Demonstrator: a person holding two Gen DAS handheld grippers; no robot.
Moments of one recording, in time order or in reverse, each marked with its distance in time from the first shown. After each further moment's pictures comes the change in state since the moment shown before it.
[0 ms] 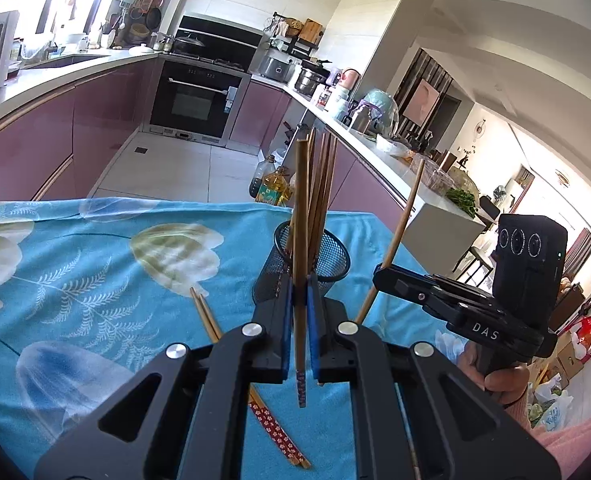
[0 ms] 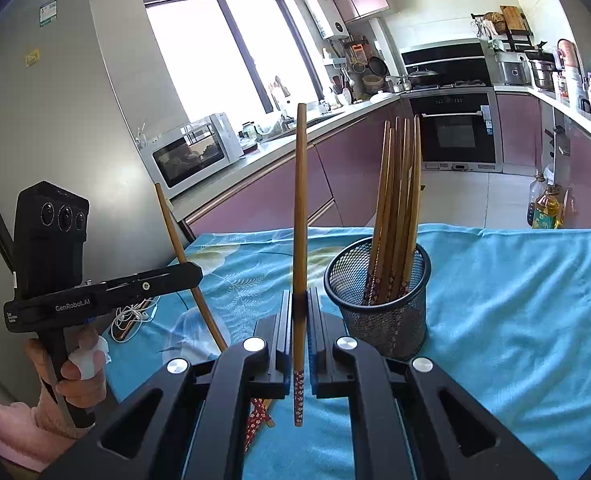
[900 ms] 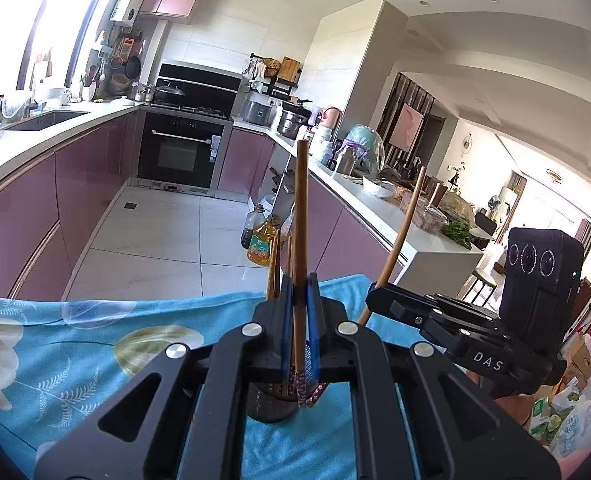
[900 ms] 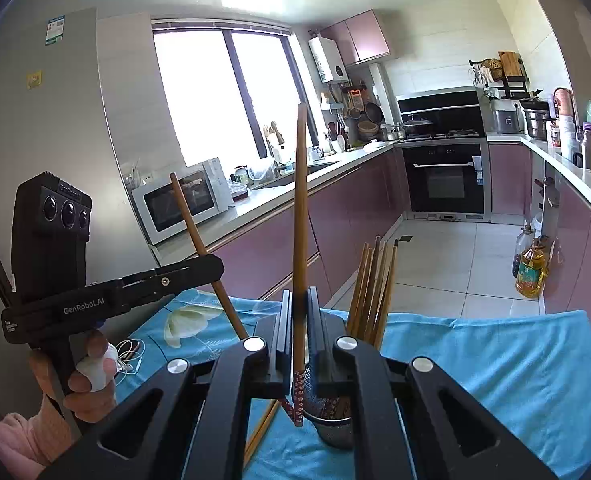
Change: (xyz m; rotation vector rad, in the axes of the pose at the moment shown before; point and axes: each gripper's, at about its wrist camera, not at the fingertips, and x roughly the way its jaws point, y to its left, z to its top) left arm 0.016 -0.042 0.085 0.105 -0.144 -0.004; right arm -0.021 -0.005 0.075 -0.065 -0.146 -0.047
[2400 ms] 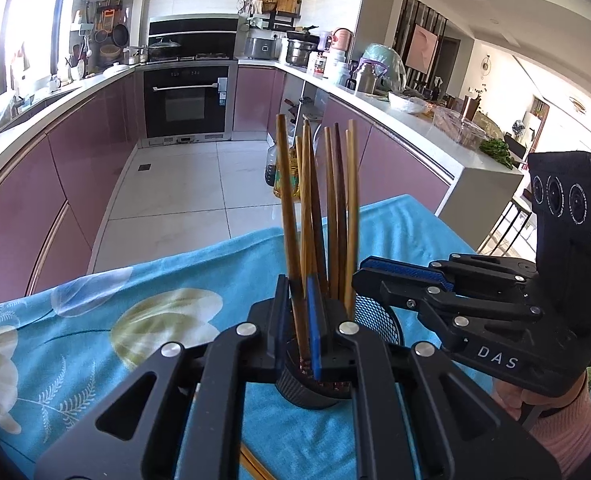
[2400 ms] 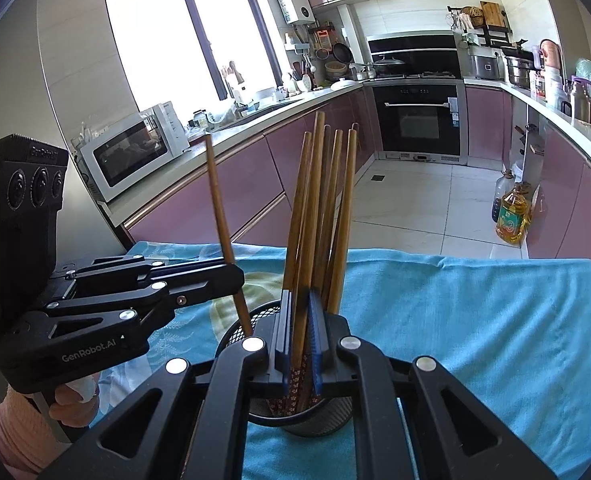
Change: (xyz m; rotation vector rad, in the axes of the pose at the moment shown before) left arm 0.109 0.017 -0.035 0.117 0.270 0.098; right arm 0.078 -0.032 -0.040 0.060 0.218 -0.115
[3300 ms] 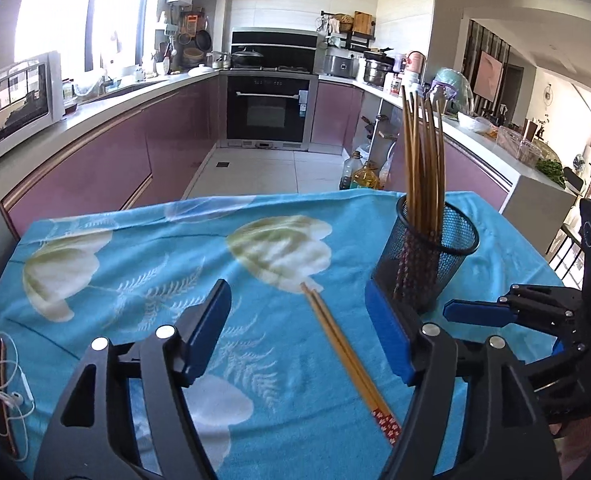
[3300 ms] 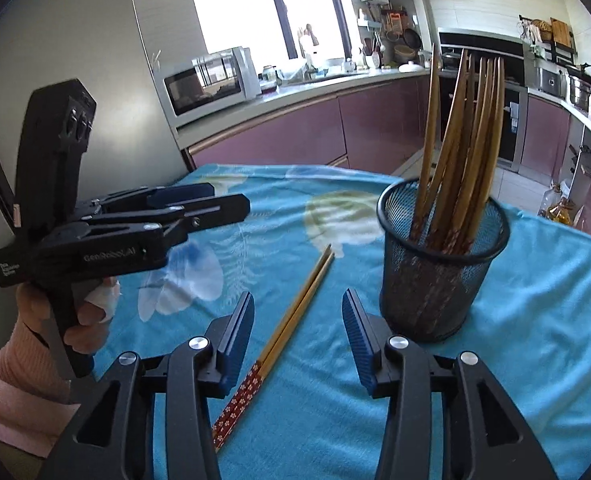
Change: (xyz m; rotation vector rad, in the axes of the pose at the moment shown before) left arm -0.088 0.049 -0.119 -0.130 -0.081 0.262; right arm -0.001 0.081 -0.091 -0.181 0.127 0.131
